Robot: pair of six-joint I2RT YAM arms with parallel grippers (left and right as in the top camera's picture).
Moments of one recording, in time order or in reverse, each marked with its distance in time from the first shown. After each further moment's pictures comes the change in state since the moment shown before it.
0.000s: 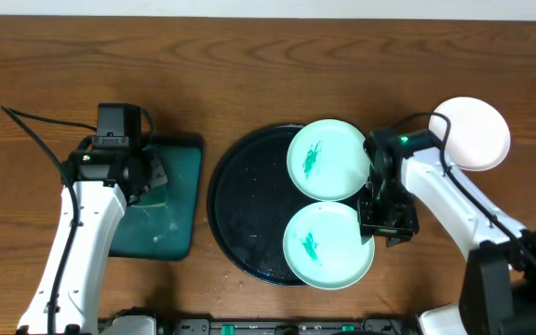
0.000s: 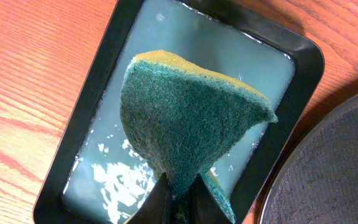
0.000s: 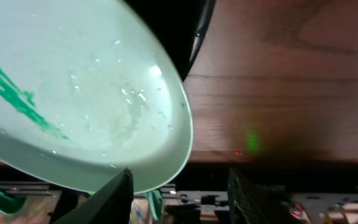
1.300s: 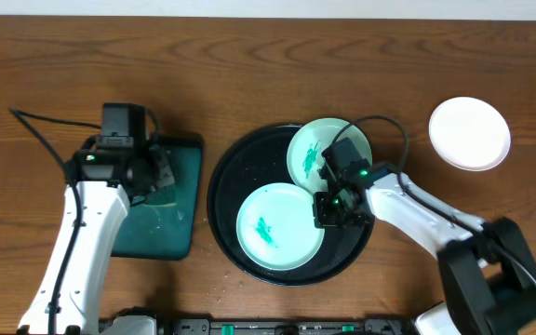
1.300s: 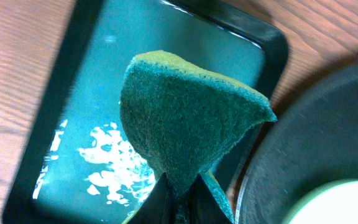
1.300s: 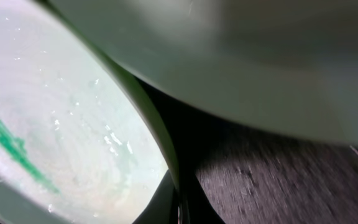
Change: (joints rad) left arm -0.034 0.000 0.000 0.003 0.088 -0.003; right arm 0.203 0.058 -0.173 0.672 -0.128 0.104
